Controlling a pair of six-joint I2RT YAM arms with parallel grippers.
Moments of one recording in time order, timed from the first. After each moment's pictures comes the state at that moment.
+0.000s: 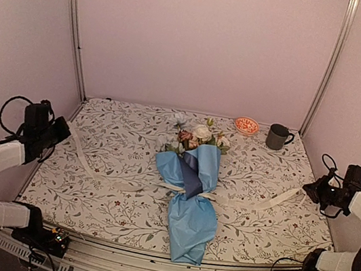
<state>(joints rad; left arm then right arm) 0.07 1.04 0.51 0.07 -0.06 -0.60 -0.44 1.11 0.52 -0.27 -0.62 0.50</state>
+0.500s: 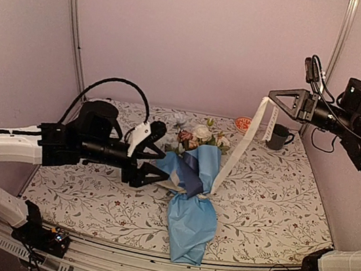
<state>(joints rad) -0.92 1.19 0.87 -0.08 0.28 0.10 0.34 1.11 1.20 -0.14 -0.80 0.55</state>
